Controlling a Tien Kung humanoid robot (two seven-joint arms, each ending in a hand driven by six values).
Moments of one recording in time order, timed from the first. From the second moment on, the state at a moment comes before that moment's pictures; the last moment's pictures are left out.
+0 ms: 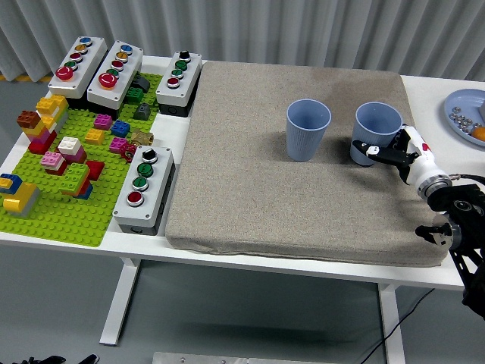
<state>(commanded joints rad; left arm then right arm) -0.18 0.08 -0.79 -0.18 0.87 -0.12 0.25 0.56 -0.14 1.12 0.88 -1.02 -0.06 0.05</state>
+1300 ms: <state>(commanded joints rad) -0.18 0.09 -0.79 -0.18 0.87 -0.12 0.25 0.67 -0.14 1.01 0.95 -1.45 -0.20 0.05</state>
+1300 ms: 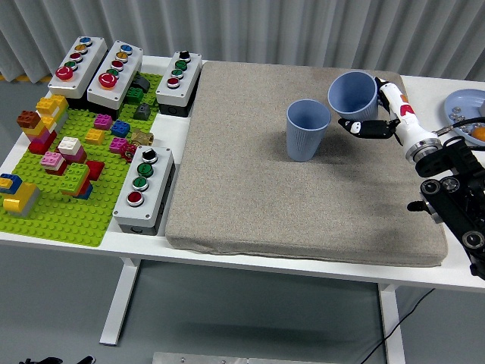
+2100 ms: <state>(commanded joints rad) -0.18 0.09 -0.79 -0.18 0.87 -0.12 0.25 0.68 -0.13 0.98 0.96 -1.65 -0.25 0.08</state>
